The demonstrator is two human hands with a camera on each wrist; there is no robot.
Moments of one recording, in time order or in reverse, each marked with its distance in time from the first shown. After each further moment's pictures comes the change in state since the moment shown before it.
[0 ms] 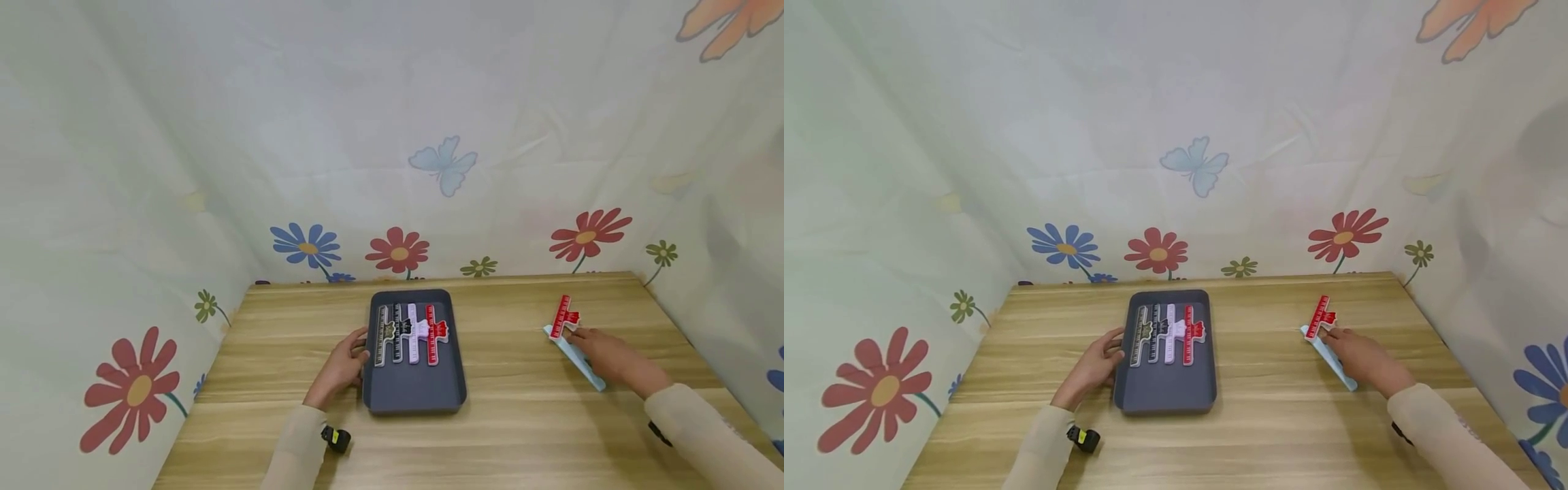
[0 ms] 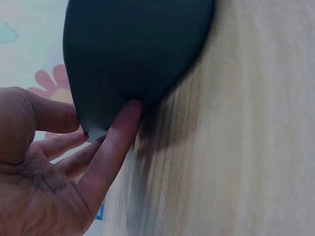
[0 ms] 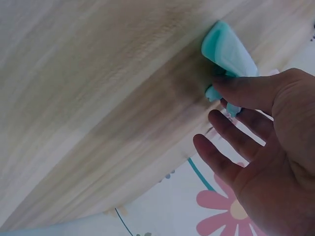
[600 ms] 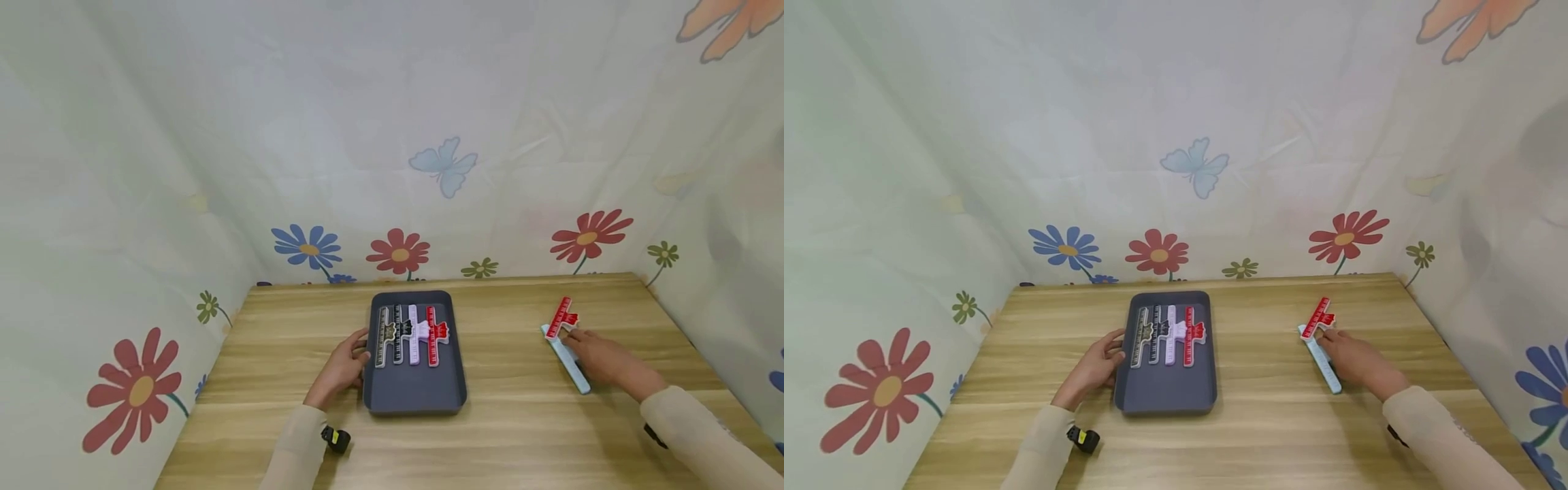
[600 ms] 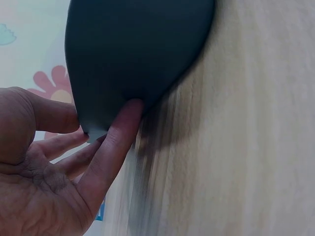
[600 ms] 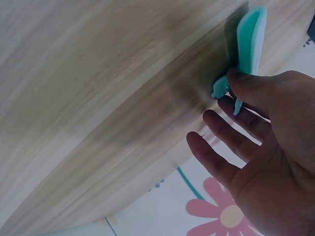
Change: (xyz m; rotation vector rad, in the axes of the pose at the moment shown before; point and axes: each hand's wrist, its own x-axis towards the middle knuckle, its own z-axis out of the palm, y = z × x) left_hand -0.002 0.005 0.000 0.029 0.000 -0.007; right_hand 0.002 -0.008 0.005 -0.101 0.091 -0.065
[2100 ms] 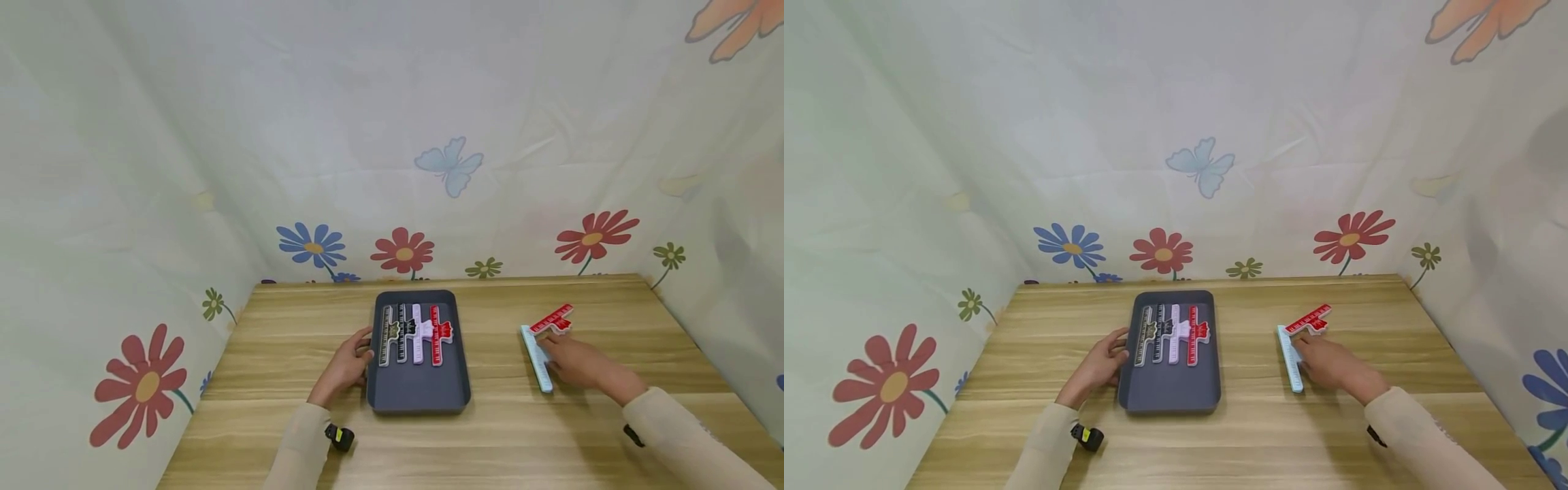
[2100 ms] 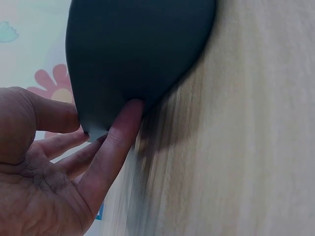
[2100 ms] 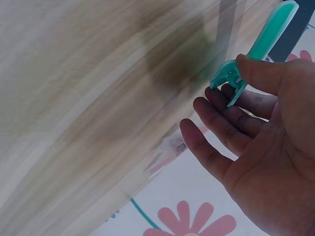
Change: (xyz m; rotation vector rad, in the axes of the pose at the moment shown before) left_hand 0.000 -0.003 -0.001 0.010 -0.007 0.011; right_hand 0.027 -0.042 -0.012 0.171 -0.119 0.008
